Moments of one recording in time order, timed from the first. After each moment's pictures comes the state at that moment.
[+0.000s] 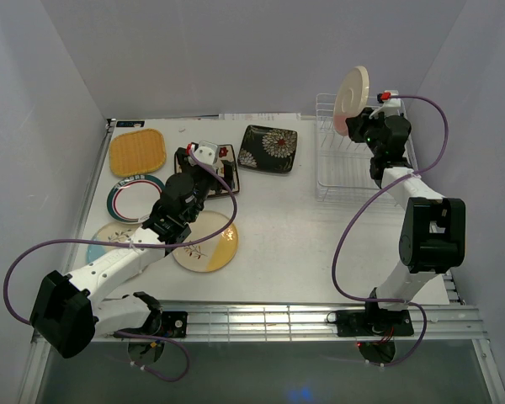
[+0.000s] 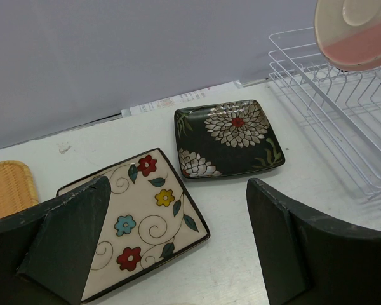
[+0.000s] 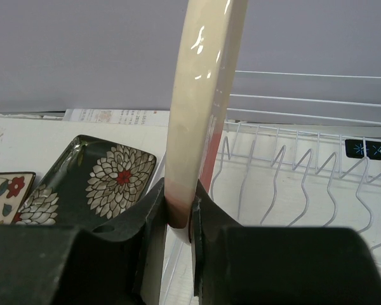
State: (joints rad) left arm -0.64 1.15 0.76 0.43 -0.30 0.09; right arm 0.00 1.70 1.13 0.52 -0.27 0.20
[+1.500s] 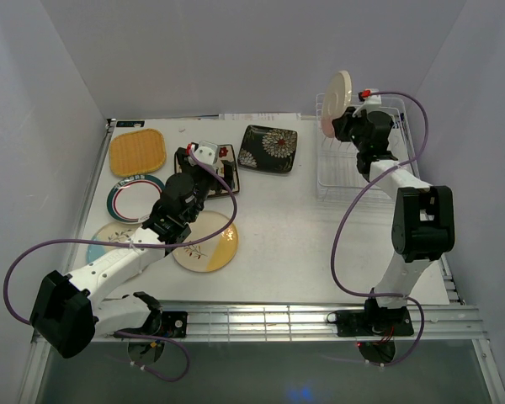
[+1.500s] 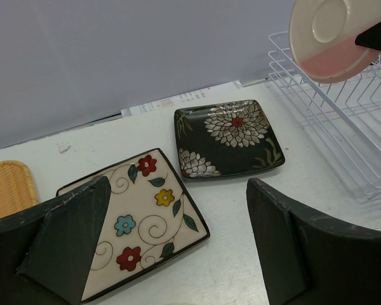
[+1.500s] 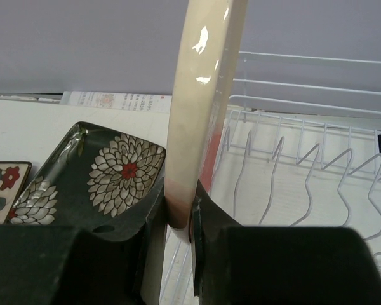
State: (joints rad) left arm -0.64 1.15 0.76 0.43 -0.30 0.09; right arm 0.08 1.81 1.23 0.46 -0.22 0.17
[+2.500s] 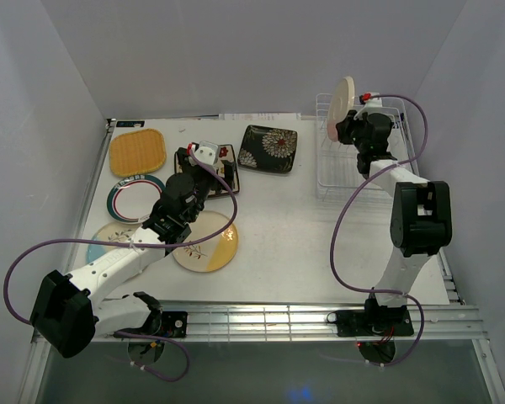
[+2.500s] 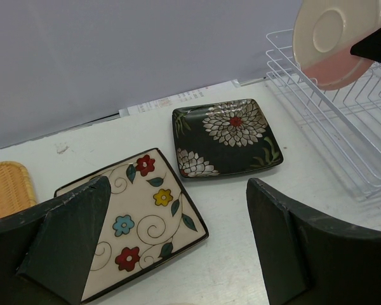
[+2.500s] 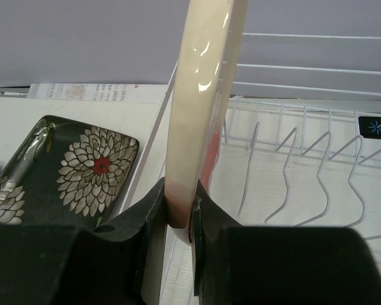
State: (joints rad) left arm -0.64 1.16 0.76 0.43 -0.30 0.09; right arm 0.07 1.85 1.24 0.46 -0.18 0.15
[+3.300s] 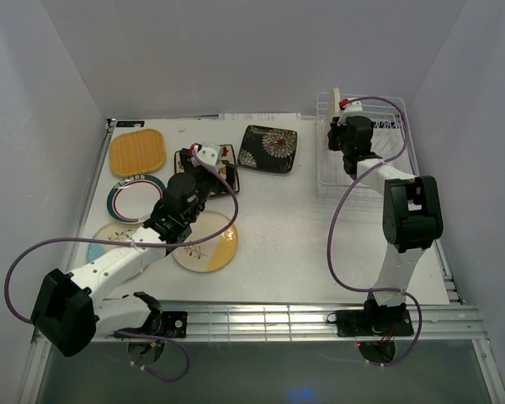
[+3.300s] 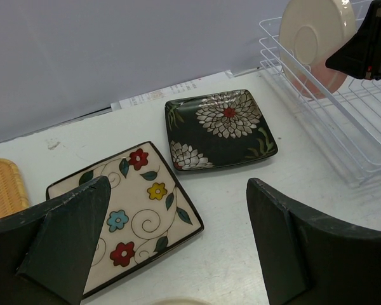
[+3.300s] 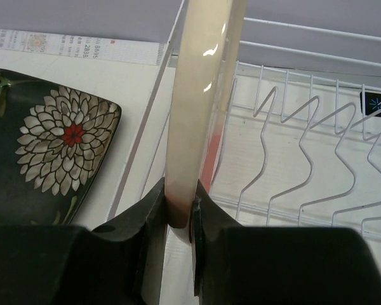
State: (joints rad) left arm -0.64 1.16 0.76 0.41 -0.27 0.08; right arm 0.14 1.91 1.25 0.39 -0.05 0.03
